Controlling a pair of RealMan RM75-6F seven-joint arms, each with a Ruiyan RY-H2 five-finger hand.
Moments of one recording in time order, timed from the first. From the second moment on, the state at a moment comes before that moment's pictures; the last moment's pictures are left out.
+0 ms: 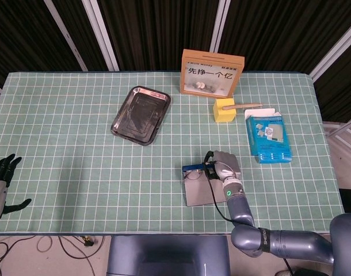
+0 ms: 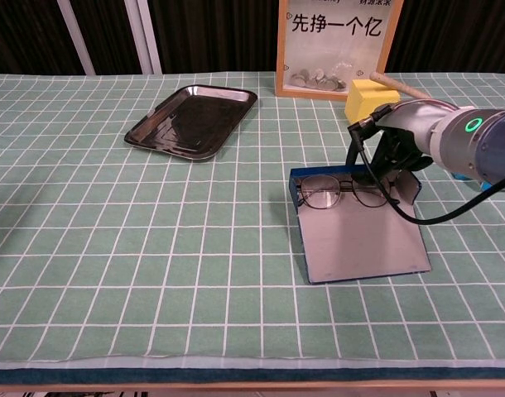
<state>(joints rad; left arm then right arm) -0.12 -1.07 -0.04 -1.66 1.43 1.40 0.02 0.87 -1.58 0.31 -1.75 -0.36 1.22 -0.58</state>
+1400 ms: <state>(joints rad) -0.12 -1.07 -0.04 -1.66 1.43 1.40 0.02 0.76 -1.80 0.35 -1.52 -0.70 1.31 -0.36</state>
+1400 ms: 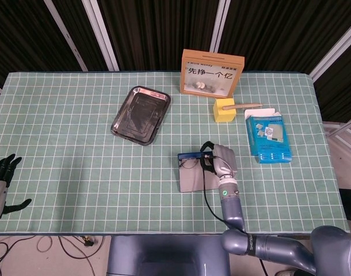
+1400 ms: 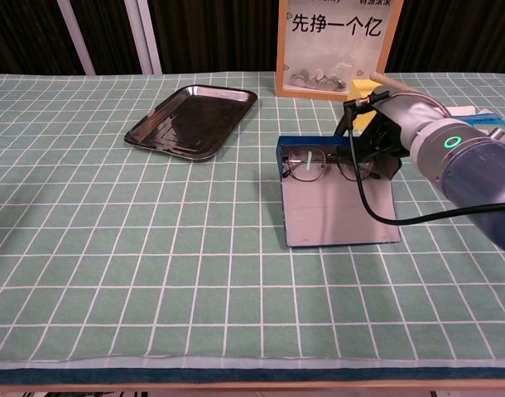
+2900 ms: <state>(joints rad) -0.12 -1.07 -0.04 -1.66 1.44 1.40 0.02 0.70 -1.87 0.41 -1.41 -0.80 1.26 -0.37</state>
